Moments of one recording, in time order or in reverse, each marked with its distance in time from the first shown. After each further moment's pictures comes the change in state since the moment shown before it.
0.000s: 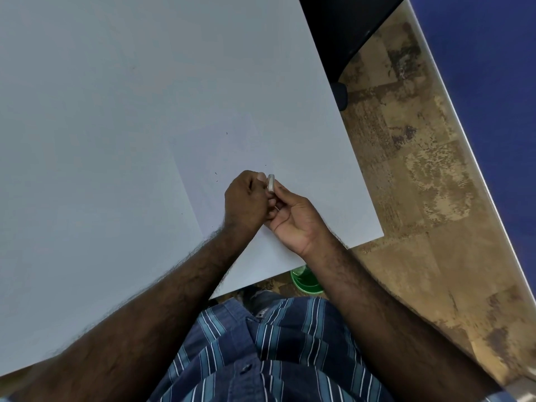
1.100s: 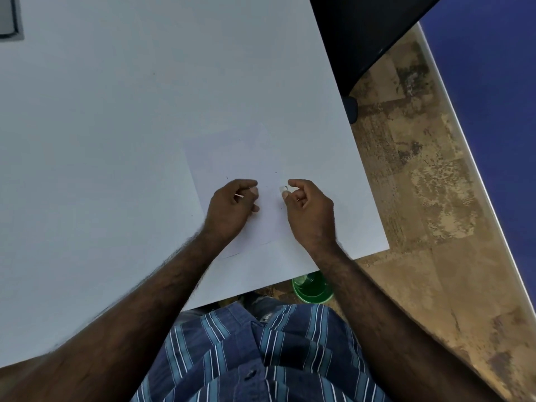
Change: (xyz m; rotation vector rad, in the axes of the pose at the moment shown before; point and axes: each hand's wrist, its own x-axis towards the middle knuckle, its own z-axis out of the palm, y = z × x) left_hand 0.013 -0.029 -0.053 -0.021 -0.144 0.039; right_hand -0.007 -0.008 -0.003 -1.369 0.394 -0.795
